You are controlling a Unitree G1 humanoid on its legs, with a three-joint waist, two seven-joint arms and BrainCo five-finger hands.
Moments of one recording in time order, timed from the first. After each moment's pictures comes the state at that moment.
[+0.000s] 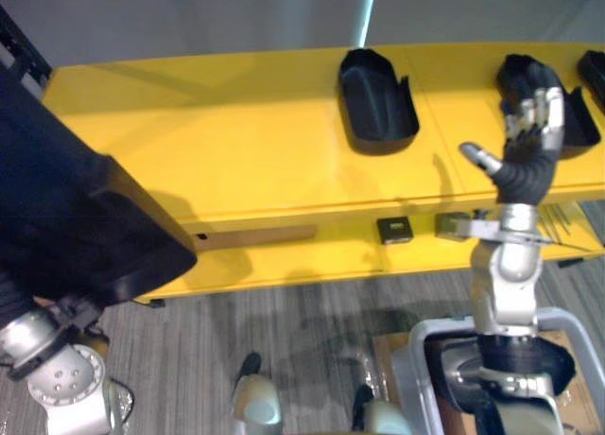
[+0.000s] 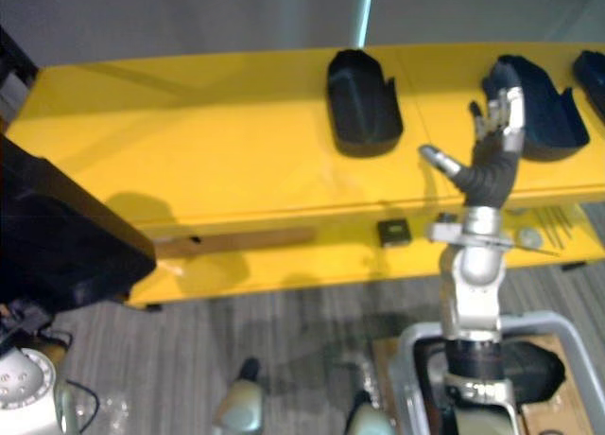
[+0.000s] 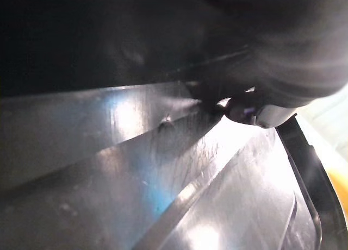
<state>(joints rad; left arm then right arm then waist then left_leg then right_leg) 0.22 0.22 0.49 -0.45 0.02 -0.43 0.45 -0.25 -0.25 -0.13 -0.04 0.22 -0.43 -0.09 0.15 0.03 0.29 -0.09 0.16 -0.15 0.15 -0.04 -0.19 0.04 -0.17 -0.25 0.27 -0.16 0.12</state>
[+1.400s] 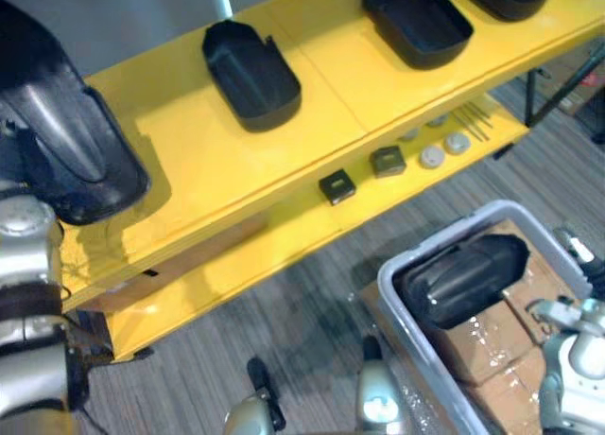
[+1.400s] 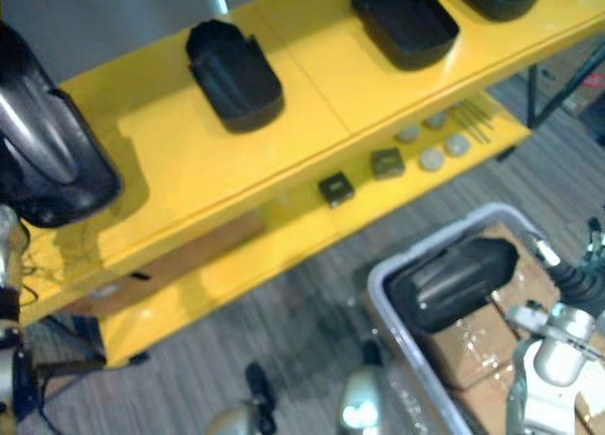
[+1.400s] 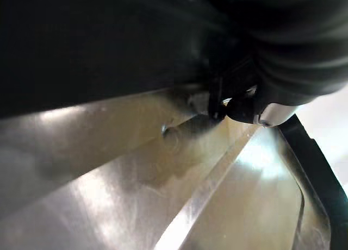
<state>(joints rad) -0.71 0.87 0.19 0.68 -0.18 0.14 0.30 0.12 -0.36 -0.45 -0.06 0.22 -0.45 -0.27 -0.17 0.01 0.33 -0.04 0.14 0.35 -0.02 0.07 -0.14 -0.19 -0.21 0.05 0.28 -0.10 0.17</state>
